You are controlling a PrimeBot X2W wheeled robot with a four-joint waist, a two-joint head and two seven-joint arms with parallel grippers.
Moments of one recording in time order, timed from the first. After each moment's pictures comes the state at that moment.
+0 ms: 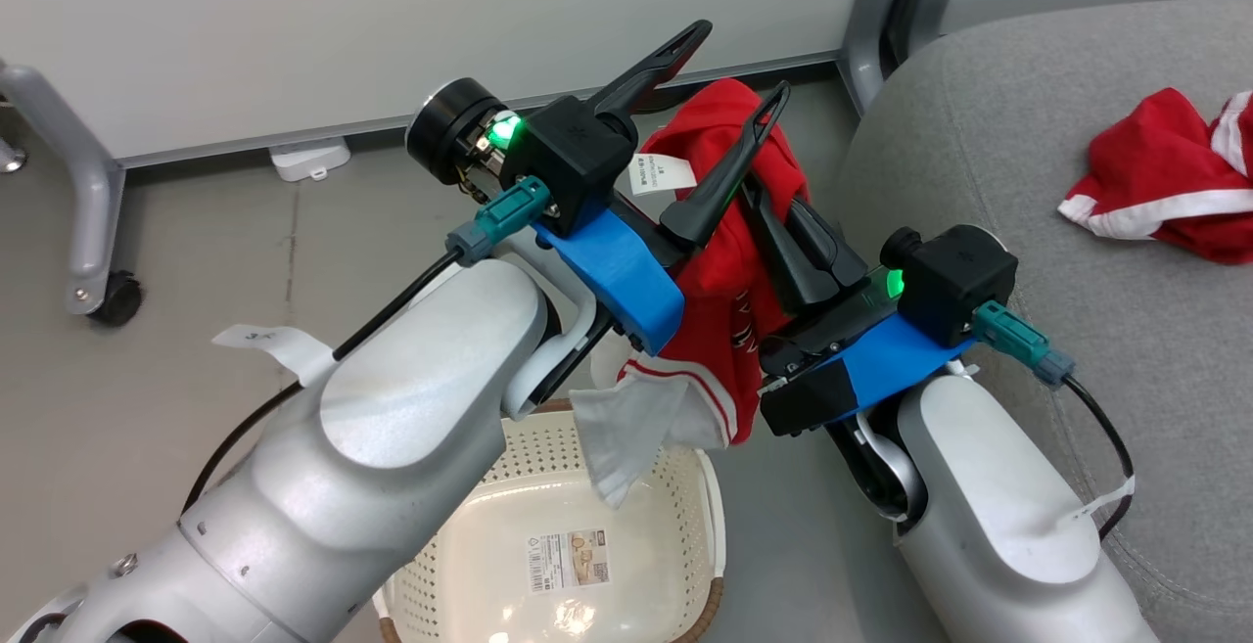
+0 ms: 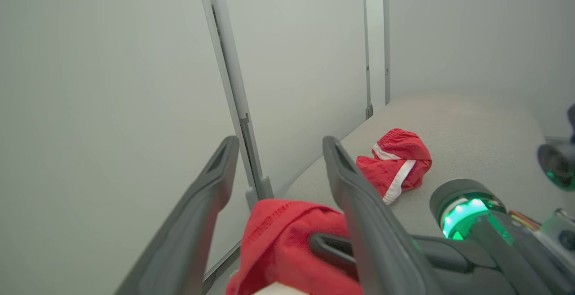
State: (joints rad) left arm -0.93 0.20 -0.92 0.42 -0.61 -0.07 -0.20; right arm -0.58 -0.05 0.39 0.34 0.28 0.13 -0.26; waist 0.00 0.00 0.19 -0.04
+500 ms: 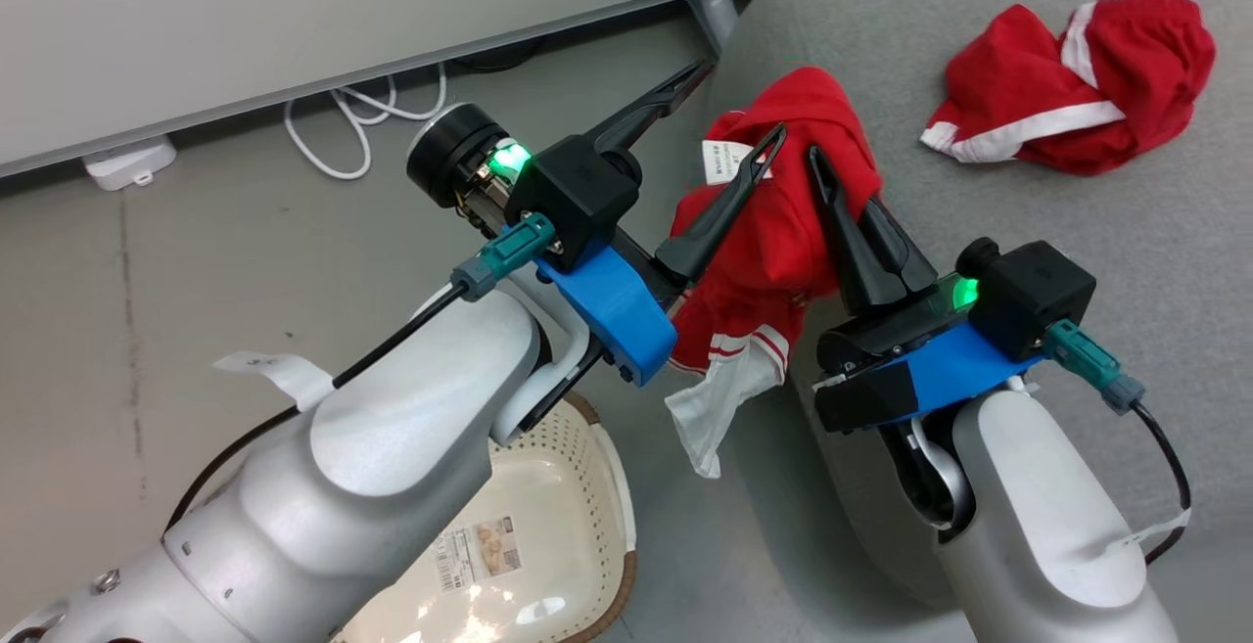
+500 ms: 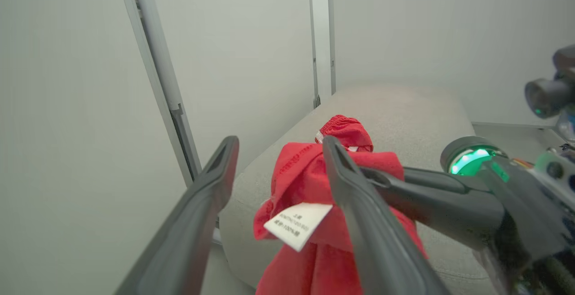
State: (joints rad) left arm -0.91 0.24 -0.96 0.36 -0.59 -0.06 -0.18; right arm -0.50 -0.05 0.26 0.28 0.22 0.13 -0.26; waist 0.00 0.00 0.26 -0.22
